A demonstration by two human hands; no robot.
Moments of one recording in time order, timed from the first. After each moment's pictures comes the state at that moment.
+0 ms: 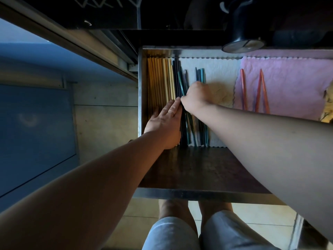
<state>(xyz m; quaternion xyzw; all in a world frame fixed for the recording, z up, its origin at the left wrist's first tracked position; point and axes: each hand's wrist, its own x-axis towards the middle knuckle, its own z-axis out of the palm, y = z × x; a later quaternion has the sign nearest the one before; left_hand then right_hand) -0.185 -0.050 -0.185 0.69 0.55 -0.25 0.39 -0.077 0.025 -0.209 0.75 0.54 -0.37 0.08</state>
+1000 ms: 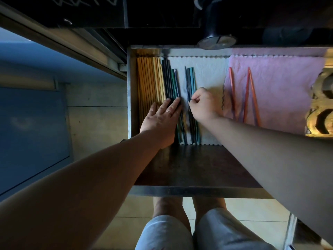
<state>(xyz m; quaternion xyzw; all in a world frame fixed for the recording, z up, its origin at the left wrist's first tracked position) -0.165 -0.052 -0.186 0.75 0.51 -0.26 0.32 -0.024 -0.008 -0.212 0.76 0.49 -0.42 -0.05</state>
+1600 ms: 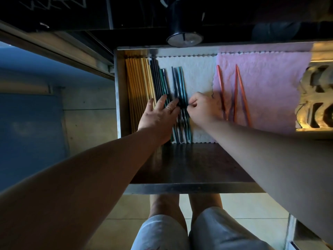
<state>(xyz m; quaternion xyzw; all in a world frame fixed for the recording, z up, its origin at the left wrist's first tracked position) -0.145 -0.047 -0.178 0.80 0.49 -0.27 0.23 0.004 -0.025 -0.198 0.74 0.52 -0.42 -0.02</state>
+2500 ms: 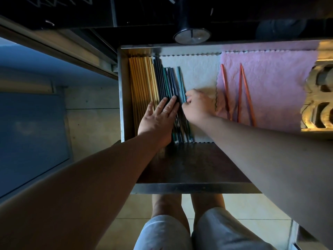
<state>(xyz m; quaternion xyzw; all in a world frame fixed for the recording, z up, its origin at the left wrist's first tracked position) -0.155 -0.060 -0.190 0.76 0.52 -0.27 0.27 -0.022 -0.013 -0.202 0.74 0.53 -0.41 0.03</state>
